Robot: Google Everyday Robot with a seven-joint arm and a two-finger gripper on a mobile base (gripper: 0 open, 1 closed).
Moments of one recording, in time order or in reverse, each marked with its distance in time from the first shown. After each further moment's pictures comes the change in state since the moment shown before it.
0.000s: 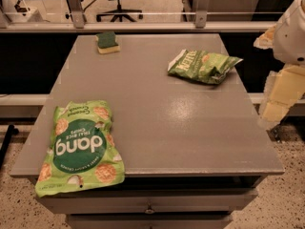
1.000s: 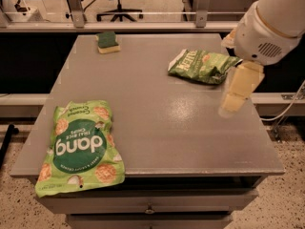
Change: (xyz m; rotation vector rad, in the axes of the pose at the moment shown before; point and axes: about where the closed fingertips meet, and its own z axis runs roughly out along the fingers) arm -0.053 -0.019 0.036 -0.024 -0.105 -0.014
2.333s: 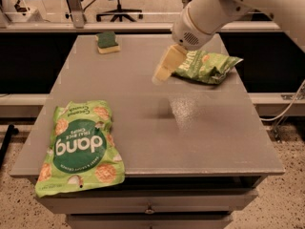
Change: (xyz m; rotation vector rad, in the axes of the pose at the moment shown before) arm -0.125 -0.091 0.091 0.046 -0.281 0.072
